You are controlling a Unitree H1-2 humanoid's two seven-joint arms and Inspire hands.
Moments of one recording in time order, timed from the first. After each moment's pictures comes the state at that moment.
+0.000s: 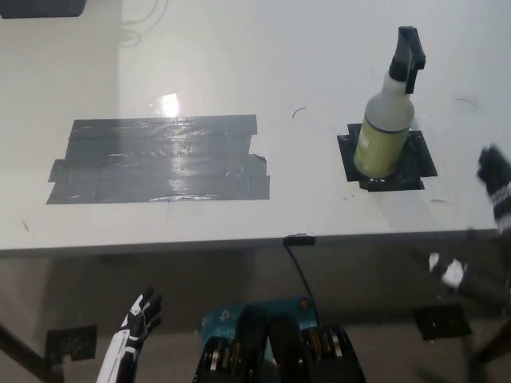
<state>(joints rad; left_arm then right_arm) 0.11 0.10 -0.03 0.12 0.04 -0.27 -0.04 -0.09 -0.14 -0.07 -0.40 -0.01 -0.08 0.07</state>
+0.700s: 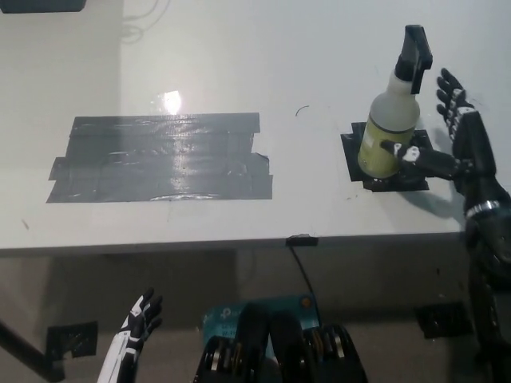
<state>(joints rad) 0.11 0.10 -0.03 0.13 0.04 -0.27 -0.04 -0.57 -0.15 -0.09 0.29 -0.05 0.06 0.02</state>
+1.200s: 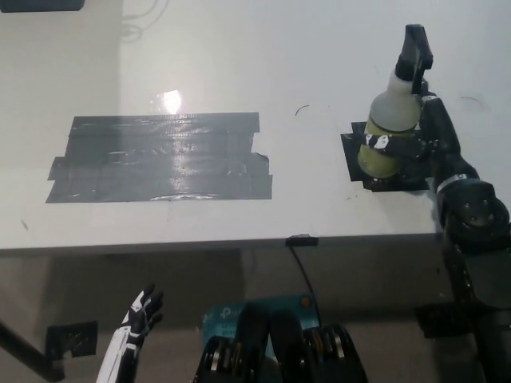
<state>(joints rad) 0.10 0.10 -0.03 0.13 0.03 -0.27 -0.05 -0.69 -0.15 -0.03 0.52 -0.09 0.06 -0.02</state>
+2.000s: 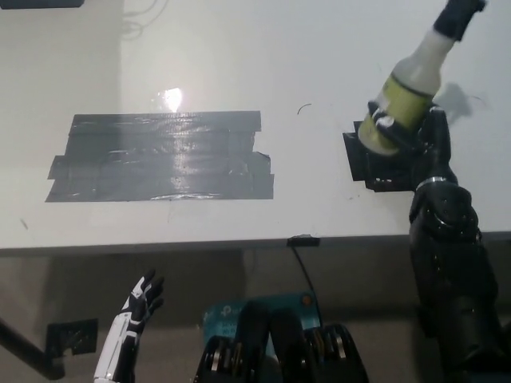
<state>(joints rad) 0.06 0.11 -0.03 0.12 0.04 -0.27 -0.05 -0.77 -0.01 -0.25 0.66 0.03 -0.04 -0.17</state>
